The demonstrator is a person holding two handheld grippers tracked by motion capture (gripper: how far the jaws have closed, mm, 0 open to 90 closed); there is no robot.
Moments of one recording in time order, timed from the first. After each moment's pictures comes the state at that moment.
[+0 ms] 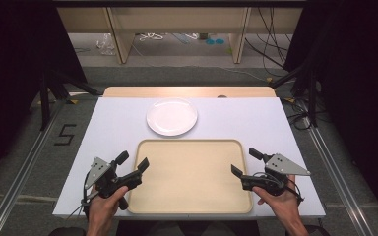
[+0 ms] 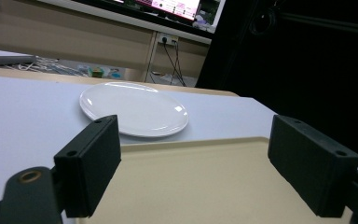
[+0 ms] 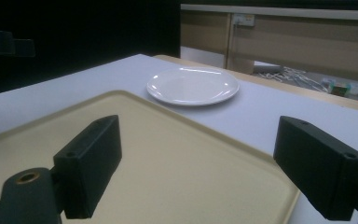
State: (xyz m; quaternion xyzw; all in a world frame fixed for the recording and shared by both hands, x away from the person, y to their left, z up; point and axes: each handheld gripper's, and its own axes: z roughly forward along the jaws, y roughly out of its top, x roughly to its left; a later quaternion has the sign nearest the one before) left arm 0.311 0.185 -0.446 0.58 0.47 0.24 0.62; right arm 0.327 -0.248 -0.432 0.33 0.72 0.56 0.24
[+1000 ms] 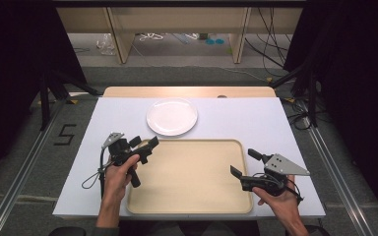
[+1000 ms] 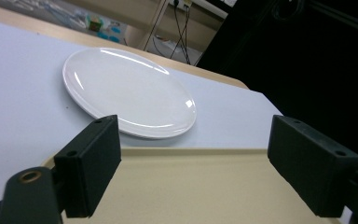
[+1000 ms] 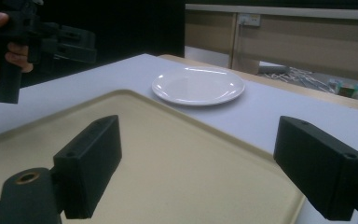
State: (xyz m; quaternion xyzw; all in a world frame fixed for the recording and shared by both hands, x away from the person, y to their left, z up) left arm 0.399 0.171 -0.445 0.57 0.56 0.13 0.59; right arm 0.327 -0.247 -0.433 0.32 0.72 0.56 0.23
